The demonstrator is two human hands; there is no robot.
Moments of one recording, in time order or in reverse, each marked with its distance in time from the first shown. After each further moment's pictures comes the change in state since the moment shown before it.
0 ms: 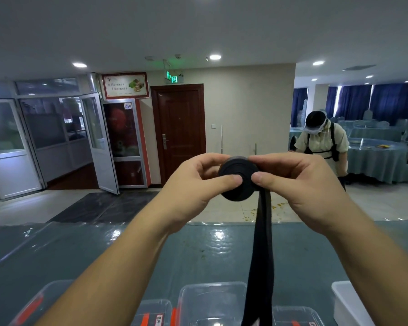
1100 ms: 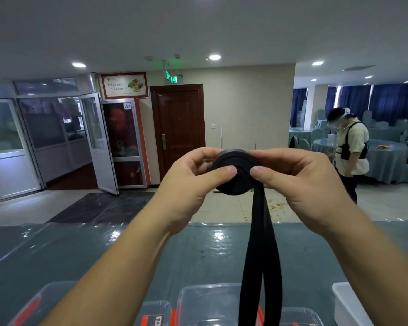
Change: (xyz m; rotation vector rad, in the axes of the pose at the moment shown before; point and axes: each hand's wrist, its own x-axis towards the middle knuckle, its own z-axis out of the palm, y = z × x) left_hand 0.000 0.000 0.001 -0.163 0.107 0.016; right_hand 0.002 -0.004 0.005 -0.035 0.062 -0.032
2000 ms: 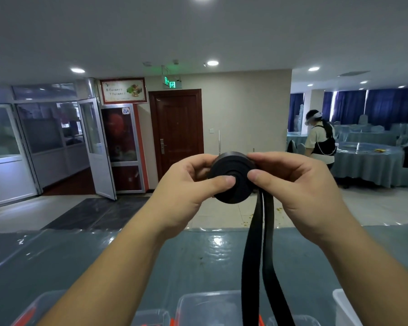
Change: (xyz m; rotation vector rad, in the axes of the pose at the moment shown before) left_hand 0.004 0.001 -0.009 -0.013 -0.078 0.027; right_hand 0.000 0.000 0.006 0.057 0.056 -0.054
